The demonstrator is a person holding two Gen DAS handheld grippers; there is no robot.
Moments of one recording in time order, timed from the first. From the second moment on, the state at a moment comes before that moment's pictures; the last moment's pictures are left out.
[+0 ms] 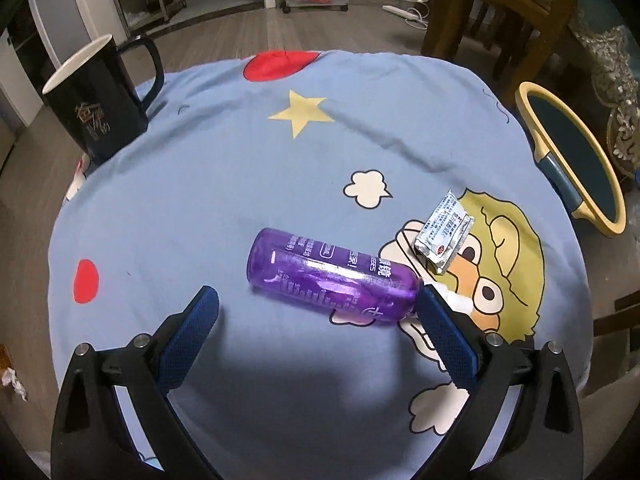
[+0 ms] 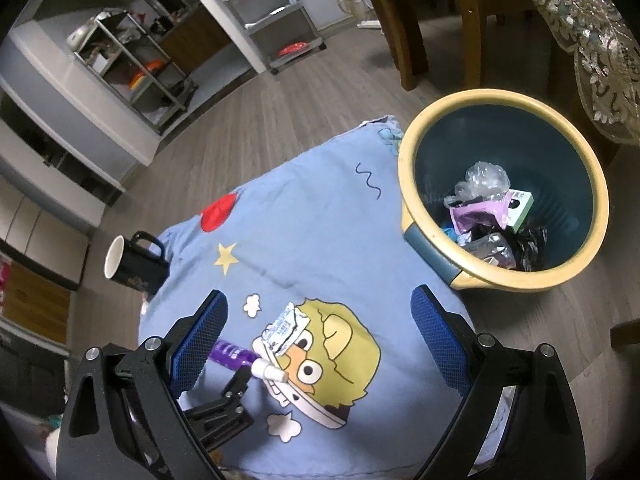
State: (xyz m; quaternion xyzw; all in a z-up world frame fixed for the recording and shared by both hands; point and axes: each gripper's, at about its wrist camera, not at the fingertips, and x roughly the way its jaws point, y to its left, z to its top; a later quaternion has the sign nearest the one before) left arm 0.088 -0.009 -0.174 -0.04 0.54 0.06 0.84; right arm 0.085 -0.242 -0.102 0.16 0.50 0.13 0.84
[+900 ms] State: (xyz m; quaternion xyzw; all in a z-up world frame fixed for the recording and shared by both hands) left arm 0.136 0.004 -0.182 -0.07 0.59 -0.05 0.80; right arm 0.087 -0.221 -0.114 0.11 0.52 0.12 0.84
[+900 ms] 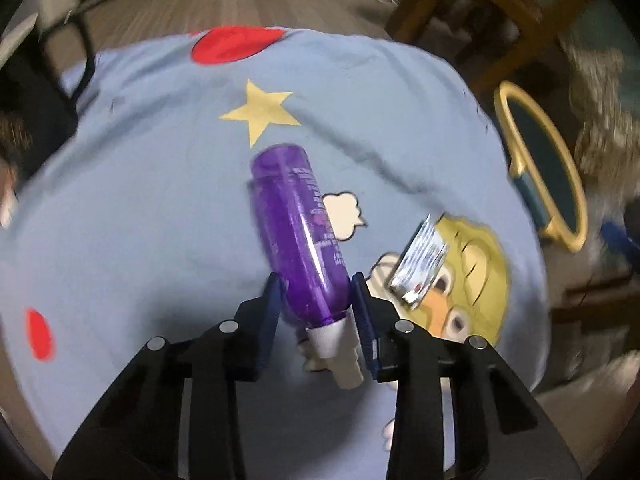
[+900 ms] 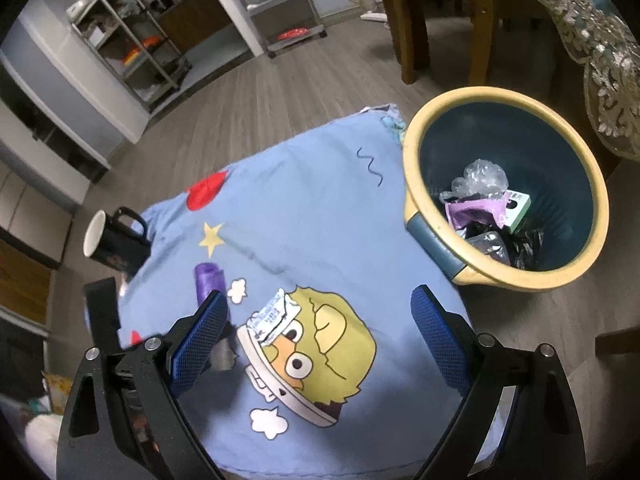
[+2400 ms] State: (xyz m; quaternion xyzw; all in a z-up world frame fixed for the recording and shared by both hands) left arm 0.126 0.017 -0.135 -0.02 0.54 -0.08 0.84; right arm 0.109 -0.200 -0.133 0.09 0.54 0.08 0.83
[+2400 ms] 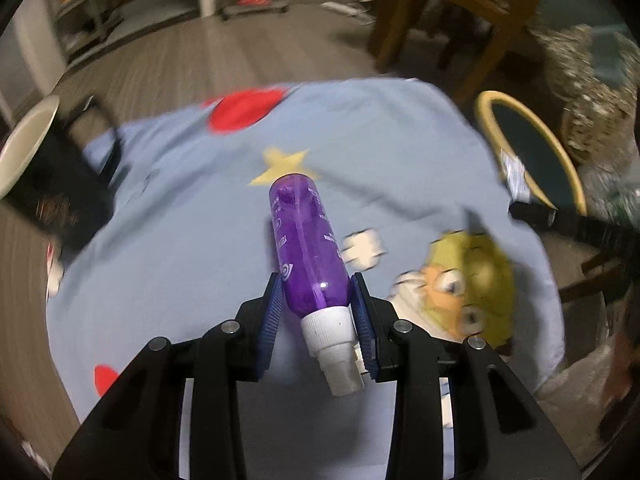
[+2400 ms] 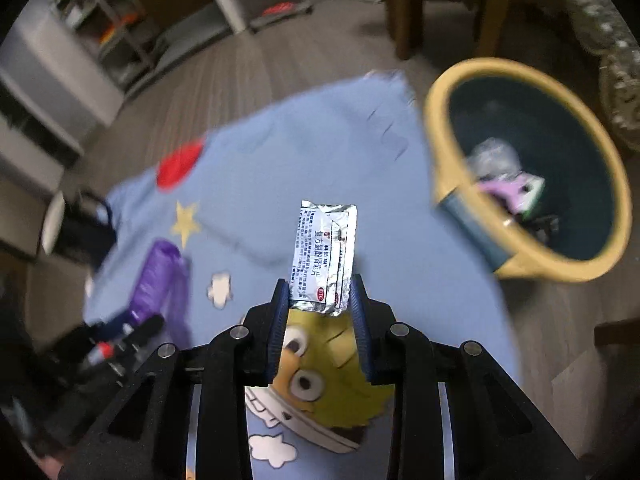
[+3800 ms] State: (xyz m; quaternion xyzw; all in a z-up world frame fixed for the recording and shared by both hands) left arm 0.167 -0.168 -0.036 0.06 0.40 -0.27 0.87; right arm 0.122 -0.390 -0.044 0.15 0.40 0.03 0.91
